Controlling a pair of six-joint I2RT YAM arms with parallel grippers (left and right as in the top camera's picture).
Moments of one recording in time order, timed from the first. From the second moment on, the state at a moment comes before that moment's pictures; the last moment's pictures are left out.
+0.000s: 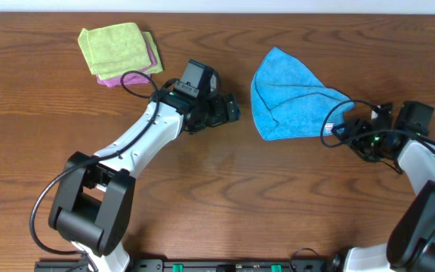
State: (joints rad) left arm -0.47 1.84 1.28 -0.50 0.36 -0.71; right arm -0.40 1.64 0.87 -0.42 -0.55 0.24
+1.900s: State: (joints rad) left arm -0.63 2.15 1.32 0.03 0.46 -1.06; right arm -0.35 1.83 0.86 -0.17 -0.57 0.38
